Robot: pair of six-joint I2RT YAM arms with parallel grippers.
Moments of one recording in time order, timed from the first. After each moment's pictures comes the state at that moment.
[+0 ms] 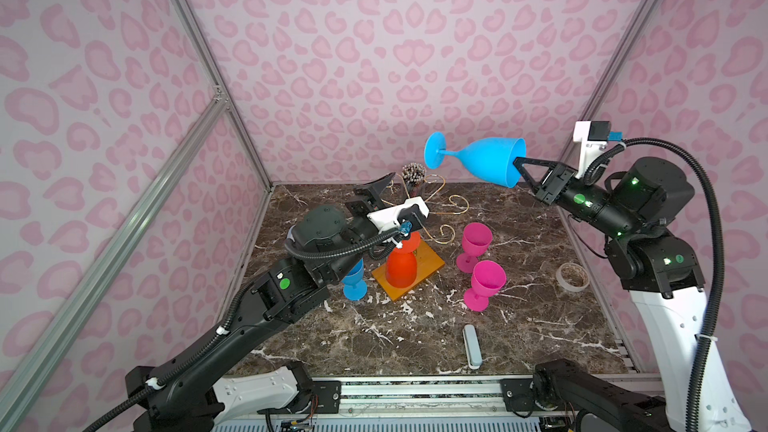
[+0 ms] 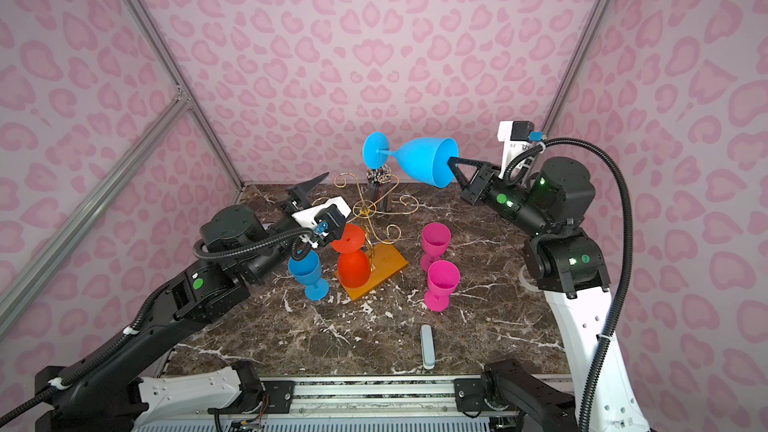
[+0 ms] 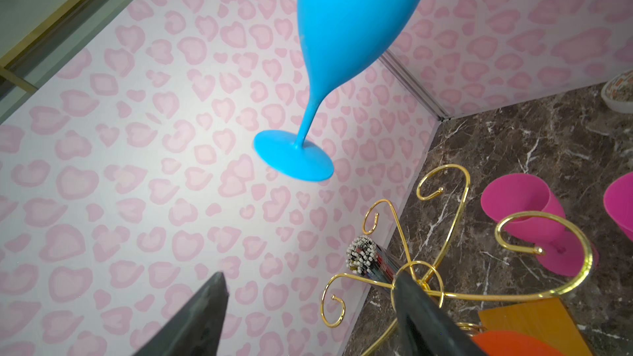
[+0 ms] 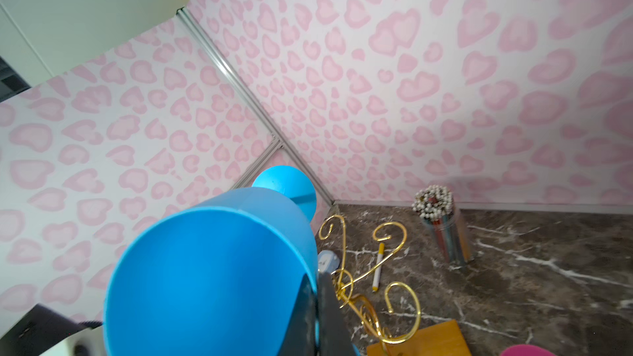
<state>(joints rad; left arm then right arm) -0.92 1.06 1.36 -0.24 -0.26 0.83 0.19 1.09 1.65 -0.55 -0.45 0.57</state>
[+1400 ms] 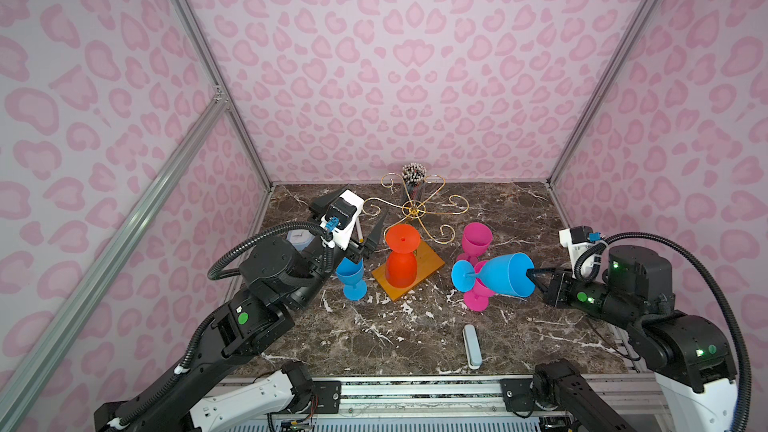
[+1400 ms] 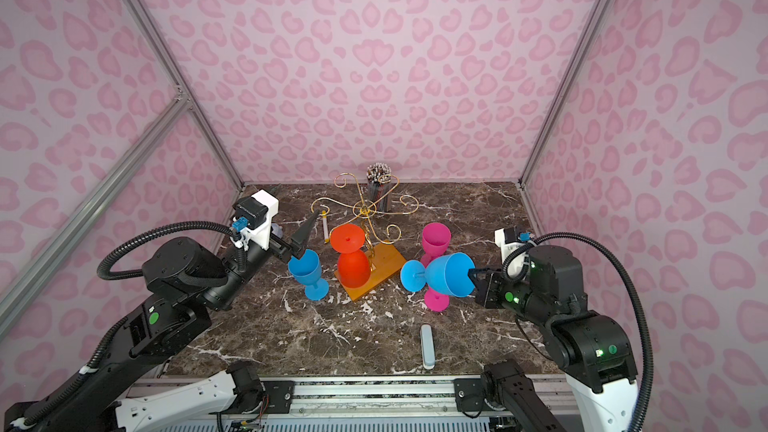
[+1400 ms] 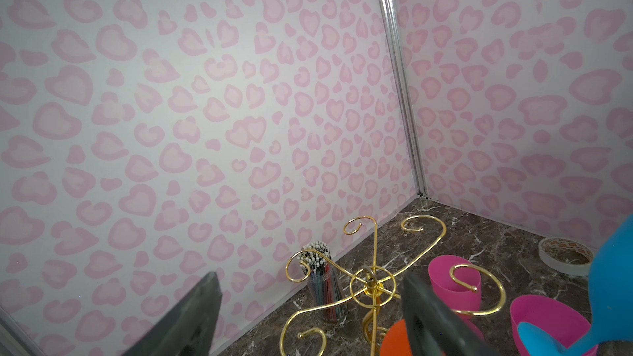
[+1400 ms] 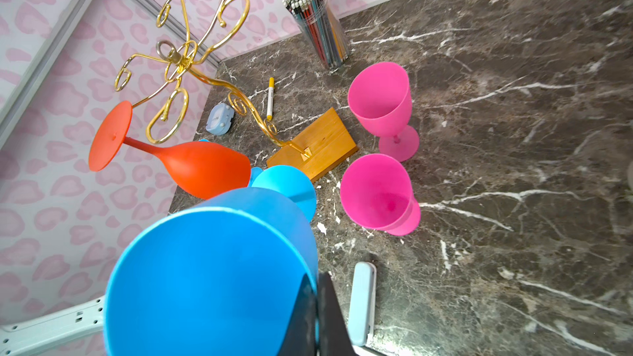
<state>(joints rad) -0.92 0.86 1.23 -0.21 -0.35 0.36 0.25 0.71 1.28 -1.21 -0.32 0.45</state>
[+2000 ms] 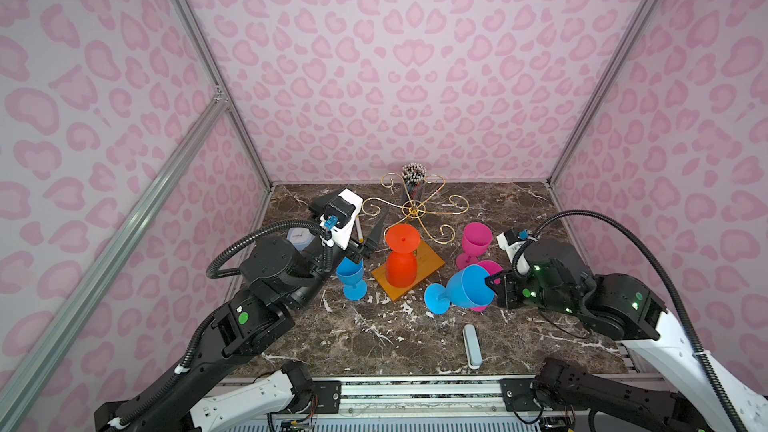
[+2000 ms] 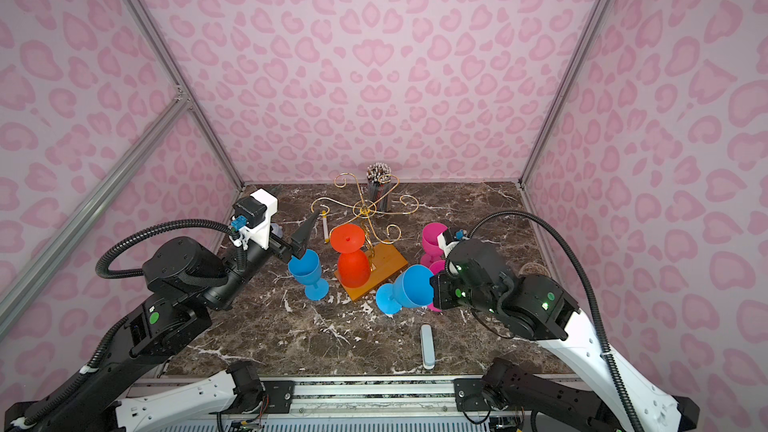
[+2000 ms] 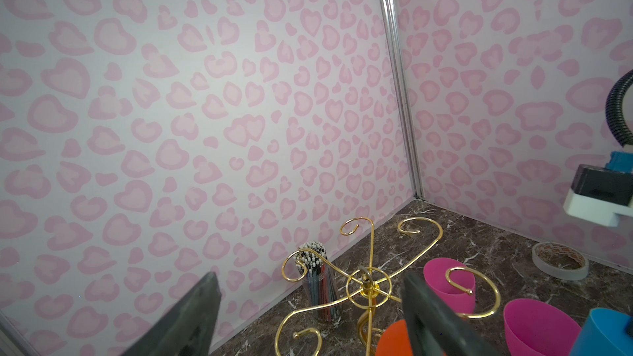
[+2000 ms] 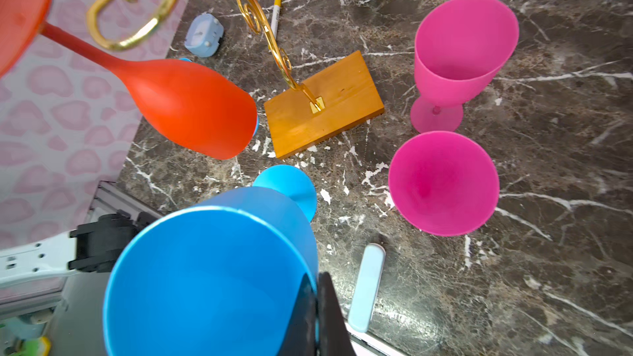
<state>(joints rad) -0.92 0.86 1.23 -0.21 -0.35 0.33 0.88 0.93 1.27 -1.17 0.13 0.64</state>
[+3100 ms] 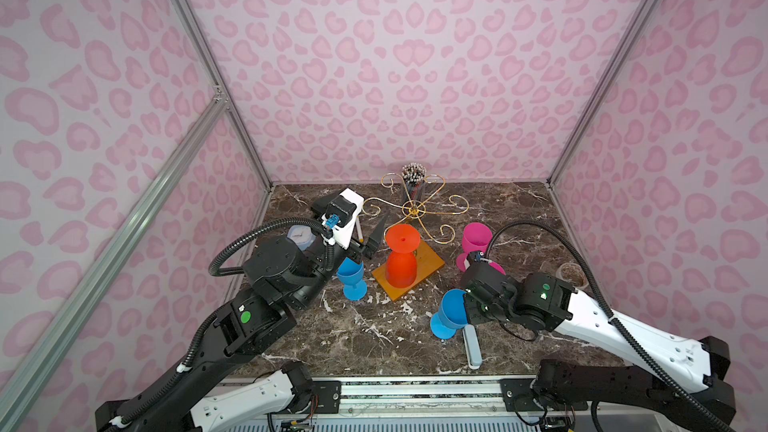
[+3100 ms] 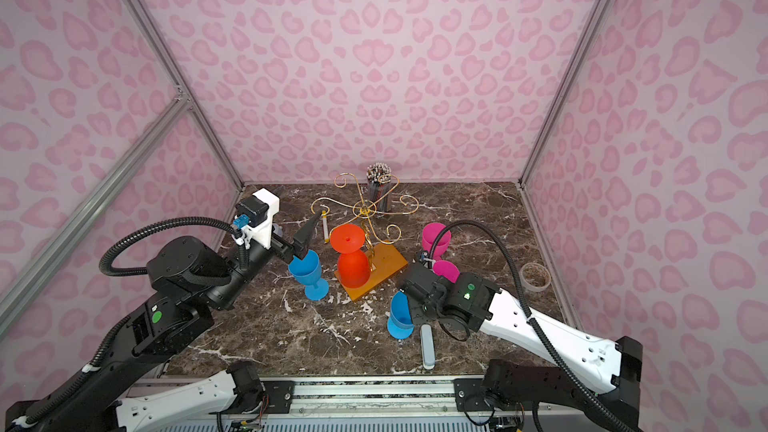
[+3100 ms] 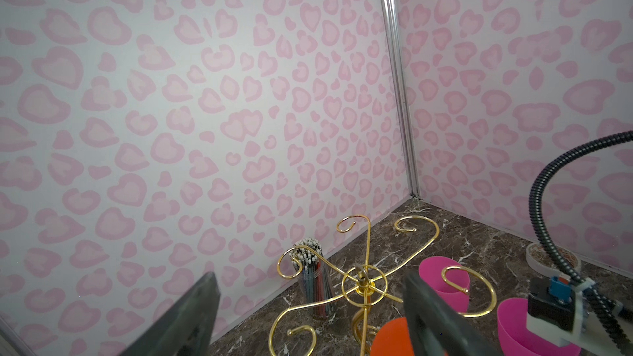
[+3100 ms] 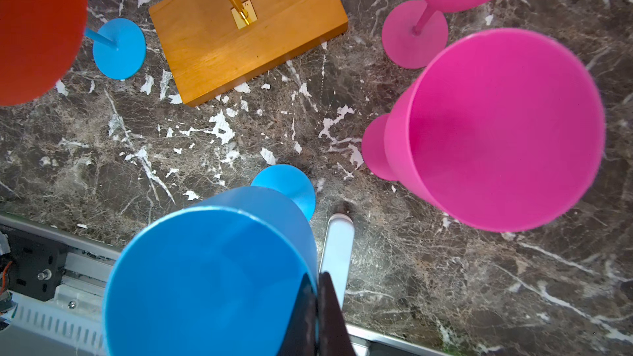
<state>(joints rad) -0.92 0.86 1.22 -0.21 -0.35 0.32 1.03 1.13 1.10 -1.15 0.28 0.77</state>
